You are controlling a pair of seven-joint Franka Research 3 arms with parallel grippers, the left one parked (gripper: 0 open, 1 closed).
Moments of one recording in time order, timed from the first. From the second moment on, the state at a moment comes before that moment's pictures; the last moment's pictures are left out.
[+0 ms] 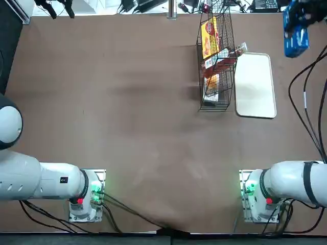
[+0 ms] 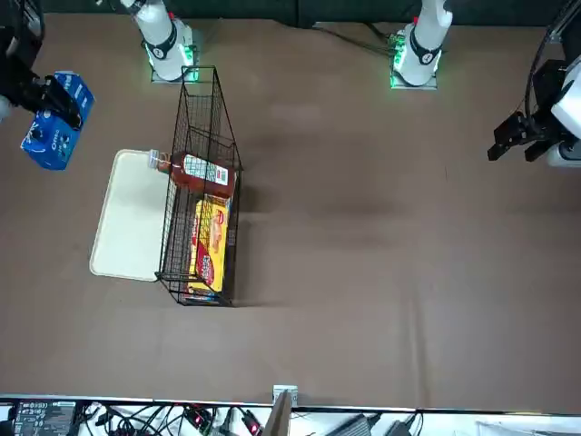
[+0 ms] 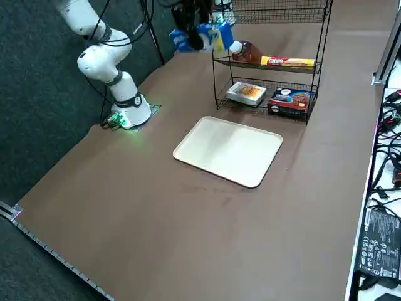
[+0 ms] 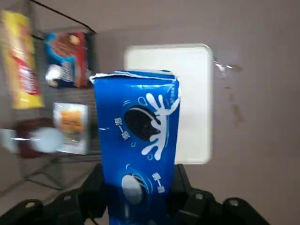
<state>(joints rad) 0.01 -0.24 -0.07 -1.87 0.03 1.66 0.04</state>
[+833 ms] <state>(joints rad) 0.13 -0.17 -0.04 -1.64 0.35 1.58 0.34</state>
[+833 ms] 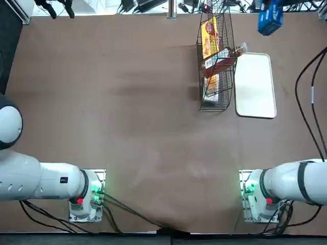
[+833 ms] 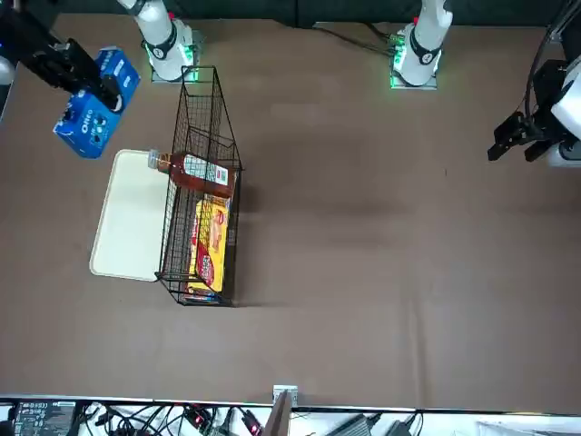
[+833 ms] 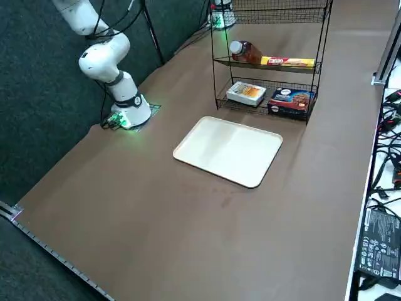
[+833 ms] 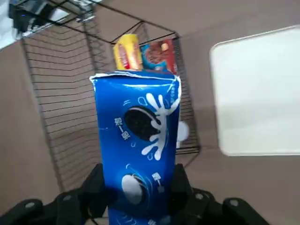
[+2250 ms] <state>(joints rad) 0.32 0.02 -0.03 -1.62 0.41 1.69 0.39</state>
